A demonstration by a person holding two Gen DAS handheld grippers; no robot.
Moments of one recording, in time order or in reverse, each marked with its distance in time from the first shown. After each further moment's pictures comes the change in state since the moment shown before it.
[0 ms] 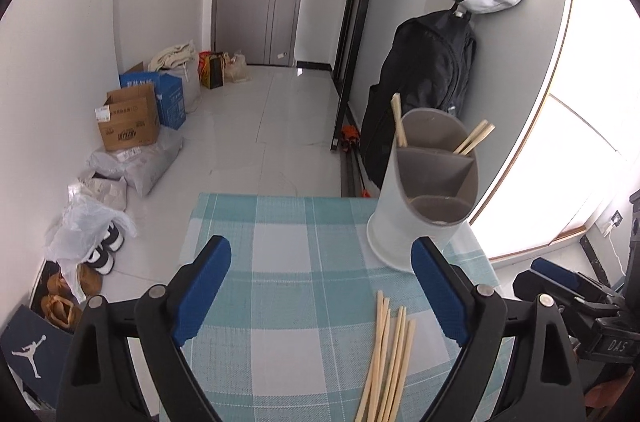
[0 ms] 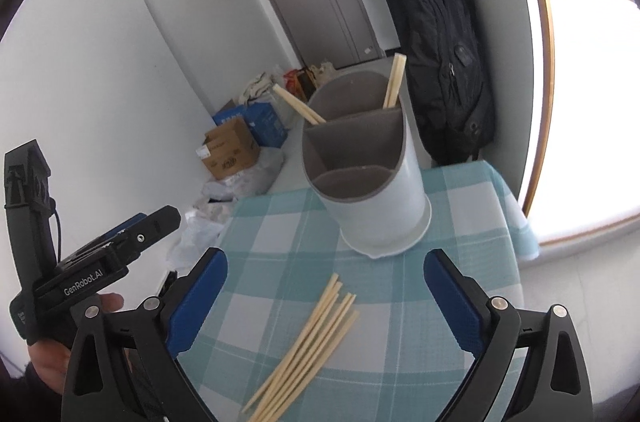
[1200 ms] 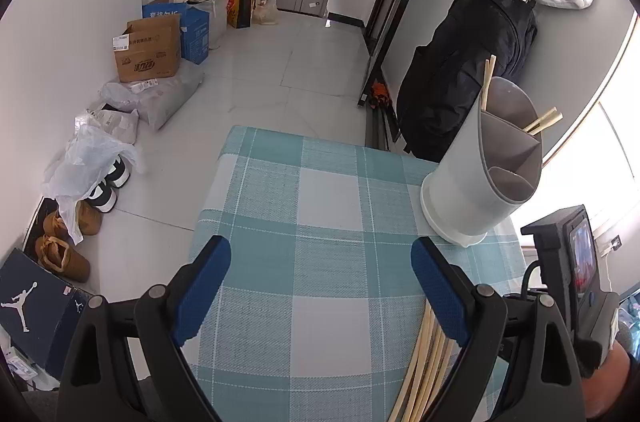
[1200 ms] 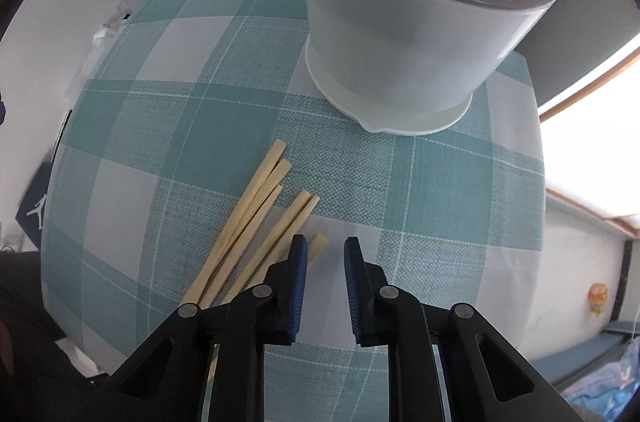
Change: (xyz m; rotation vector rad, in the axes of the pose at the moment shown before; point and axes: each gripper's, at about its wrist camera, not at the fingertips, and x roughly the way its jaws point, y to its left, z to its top) left arm 0.027 0.049 -0.013 -0.144 0.177 0.022; right arm 0.119 0.020 -0.033 -0.213 0.609 -0.340
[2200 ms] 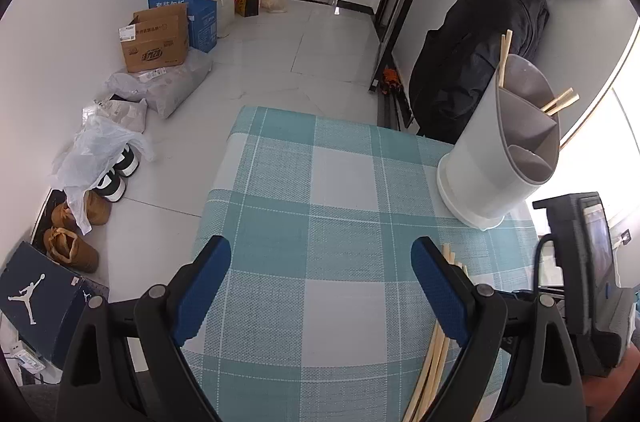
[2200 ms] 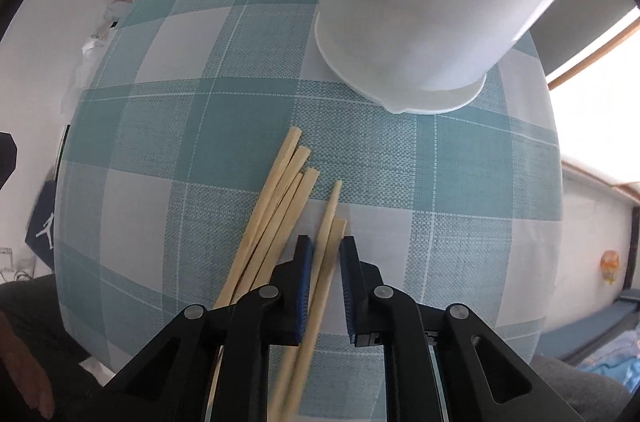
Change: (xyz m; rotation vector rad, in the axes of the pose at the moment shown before) left arm 0.010 0.003 -0.009 0.003 0.047 0.048; right arm -0.003 0.001 -0.005 0.090 0.029 0.015
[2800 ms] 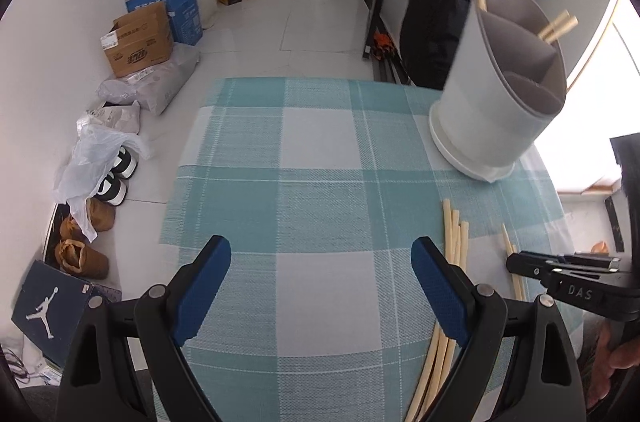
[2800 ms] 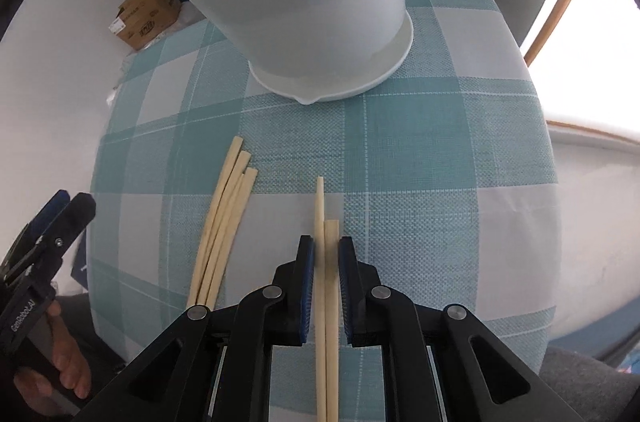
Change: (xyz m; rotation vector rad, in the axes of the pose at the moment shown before) left arm 0.022 -0.039 -0.018 0.139 0.090 0.051; right arm -0.028 -0.097 -0.033 0.105 -0.063 0.185
